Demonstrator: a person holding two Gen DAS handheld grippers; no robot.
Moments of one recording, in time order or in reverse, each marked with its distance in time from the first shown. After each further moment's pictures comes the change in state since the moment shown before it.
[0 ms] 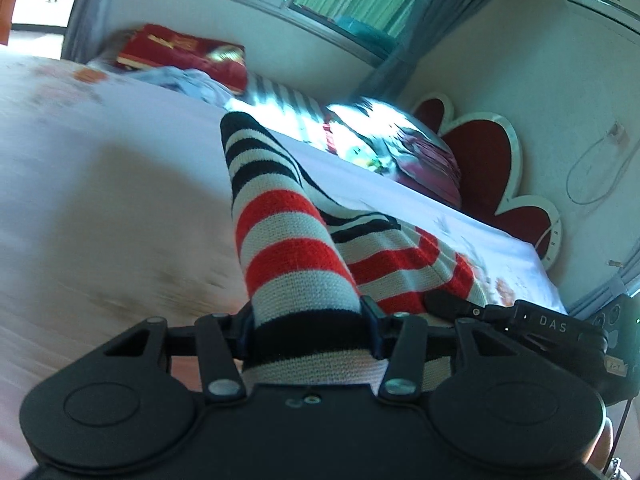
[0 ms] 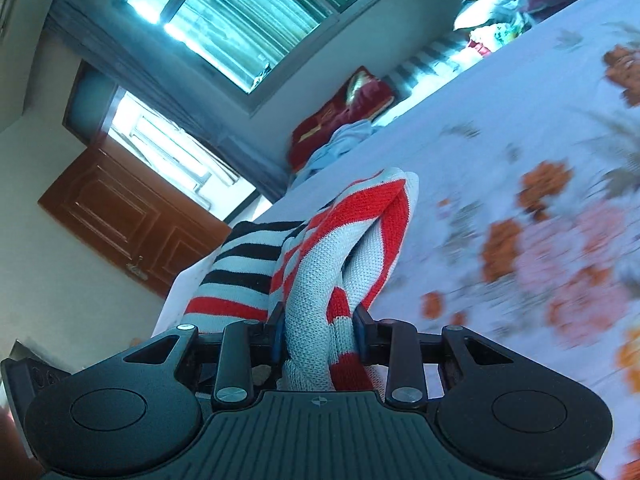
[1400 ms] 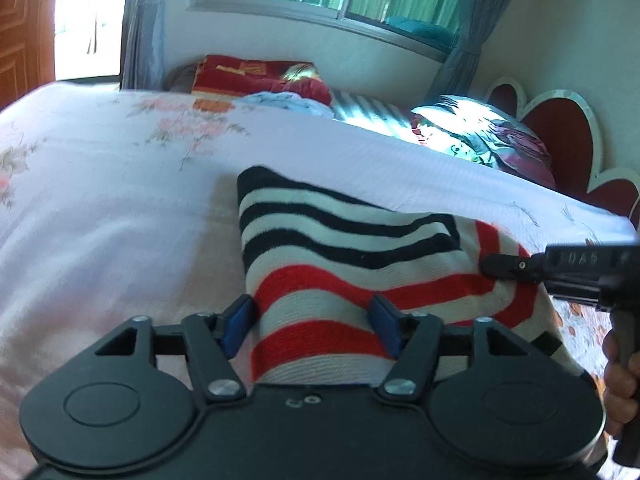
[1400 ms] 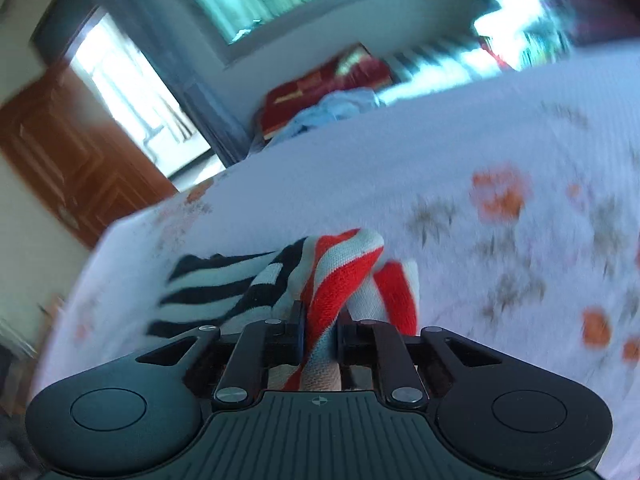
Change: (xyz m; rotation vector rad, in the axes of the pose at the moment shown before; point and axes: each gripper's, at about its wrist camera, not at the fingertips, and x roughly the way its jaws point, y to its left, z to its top) left arm 0.005 0.122 0.024 0.111 -0.017 0.256; right arm 0.170 0.069 -0.025 -0.246 0.050 -0.261
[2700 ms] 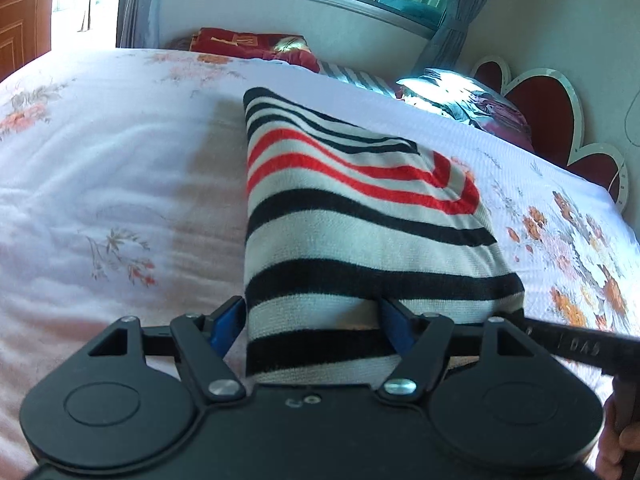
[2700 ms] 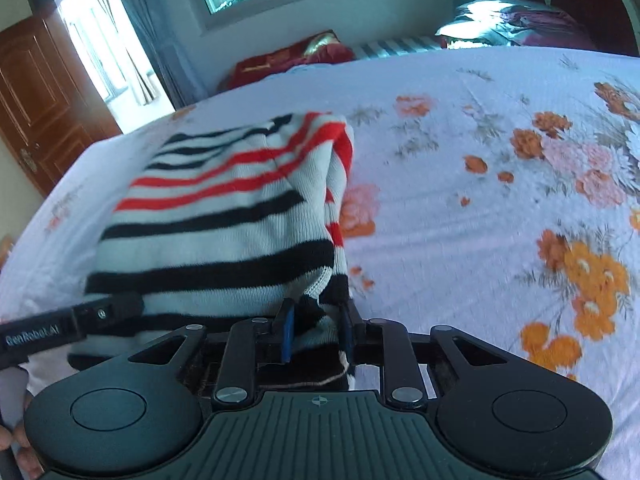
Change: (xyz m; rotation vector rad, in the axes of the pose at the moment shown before) left arm -0.068 -0.010 -0.075 0.012 0.070 -0.032; right arm -0.091 0.021 -0.125 -0.034 0.058 -0.167
